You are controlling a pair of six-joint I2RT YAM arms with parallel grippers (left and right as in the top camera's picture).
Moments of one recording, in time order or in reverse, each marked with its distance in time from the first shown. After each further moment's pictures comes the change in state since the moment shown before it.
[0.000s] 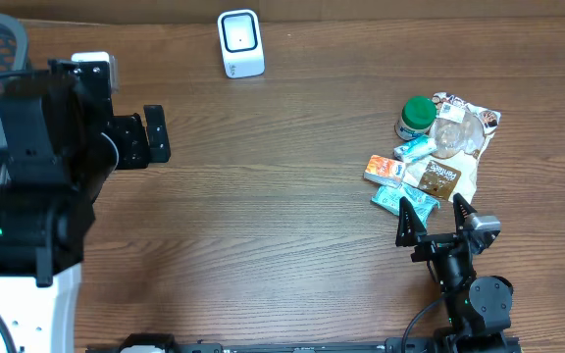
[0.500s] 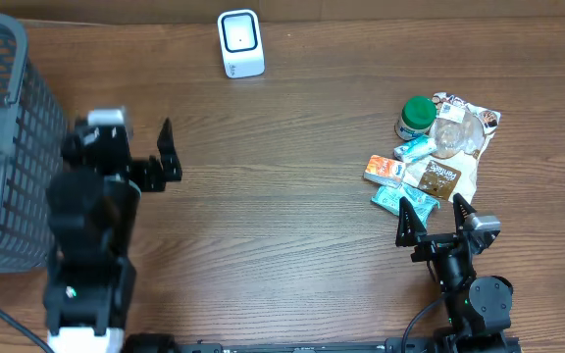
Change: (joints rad) left arm 0.016 -0.385 -0.797 0.844 -0.009 0.040; right arm 0.000 0.000 0.000 0.000 0.000 0.000
